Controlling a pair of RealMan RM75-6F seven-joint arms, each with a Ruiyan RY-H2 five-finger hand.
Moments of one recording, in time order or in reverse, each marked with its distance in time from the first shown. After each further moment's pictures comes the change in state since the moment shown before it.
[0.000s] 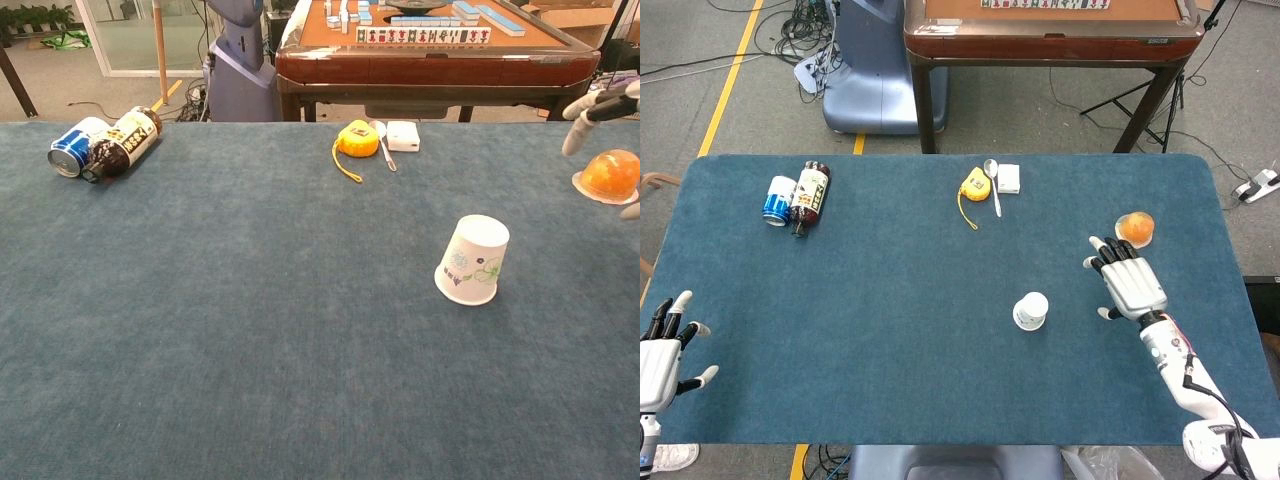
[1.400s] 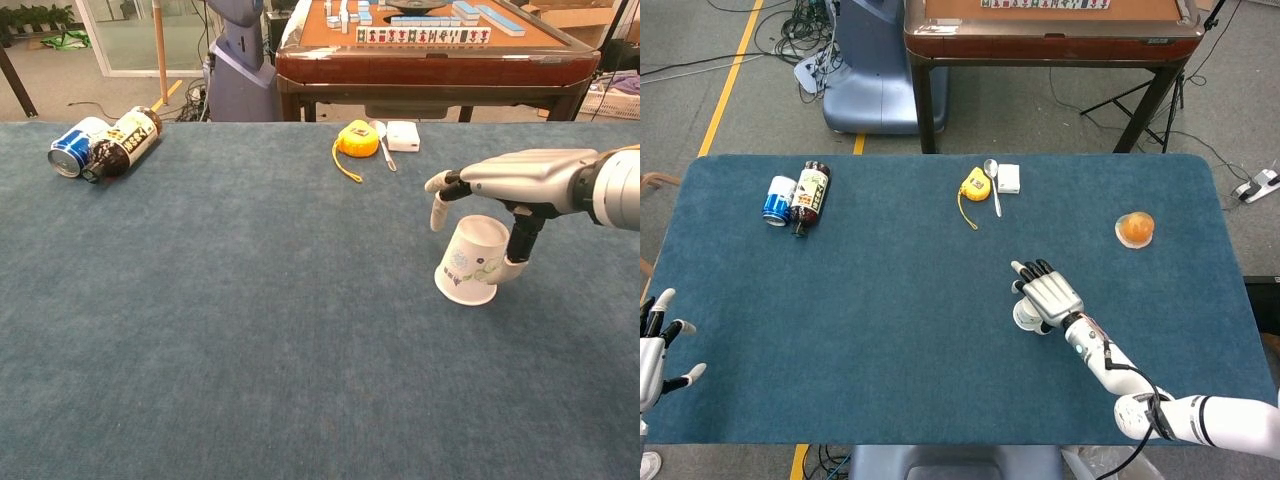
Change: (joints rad) left arm 0.010 0.035 -0.016 -0.024 -0.032 0.004 -0.015; right arm 0.287 -0.225 -0.115 0.102 0.179 -0.112 -0.071
